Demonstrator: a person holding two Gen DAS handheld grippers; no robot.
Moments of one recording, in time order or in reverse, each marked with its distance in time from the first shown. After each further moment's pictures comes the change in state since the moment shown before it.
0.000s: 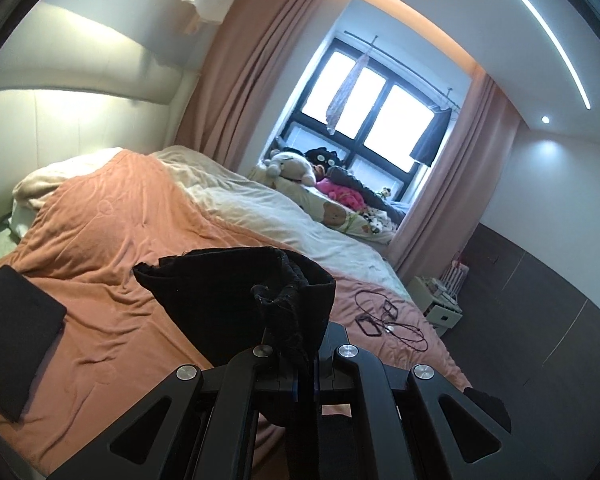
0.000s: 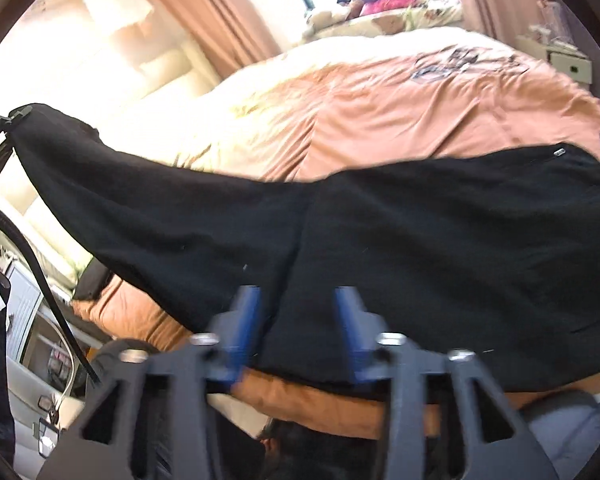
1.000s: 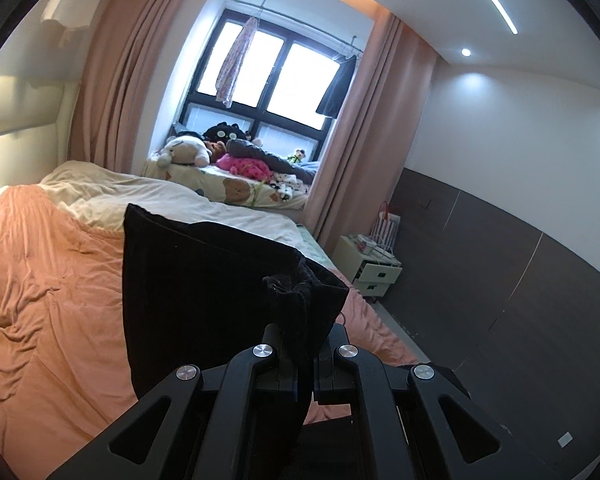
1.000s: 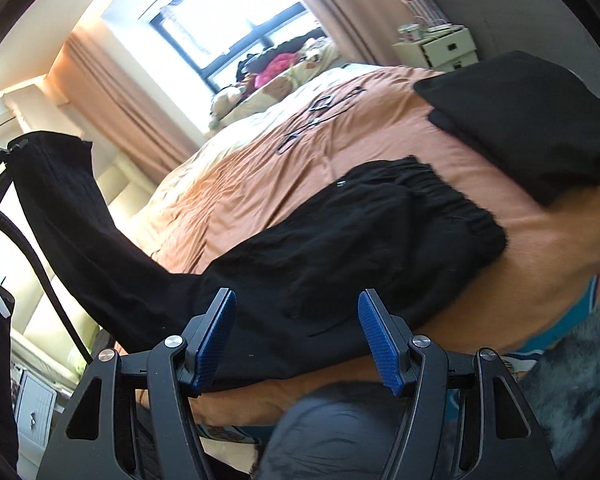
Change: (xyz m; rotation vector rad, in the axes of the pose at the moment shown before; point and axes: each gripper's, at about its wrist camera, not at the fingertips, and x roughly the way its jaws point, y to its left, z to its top) left arm 0.091 -0.252 -0.013 0.197 0.122 -0.216; right arm -0.153 -0.145 -0.056 0.317 -0.225 -0.106
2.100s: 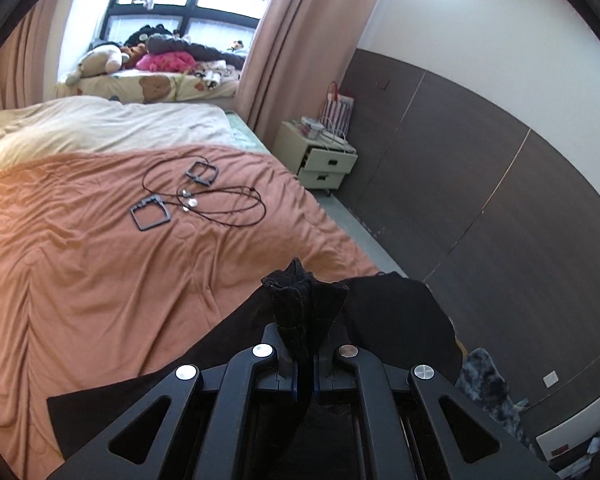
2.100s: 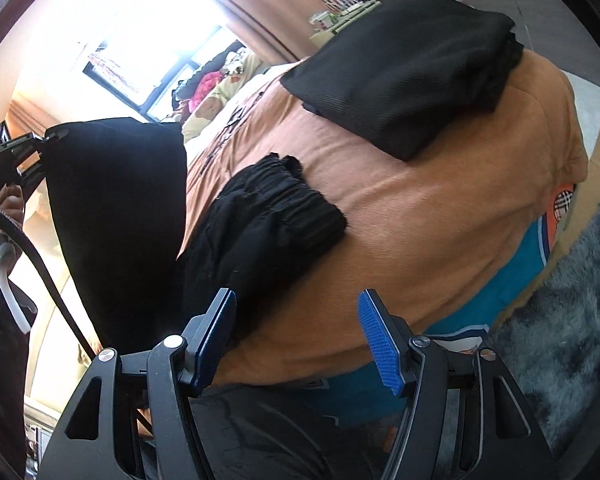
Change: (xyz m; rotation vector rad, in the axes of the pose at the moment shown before) left arm 0.225 -0.143 -0.115 0.072 0.399 -0.137; right arm -0.023 -0.118 -0.007 0.226 -0.003 -0.068
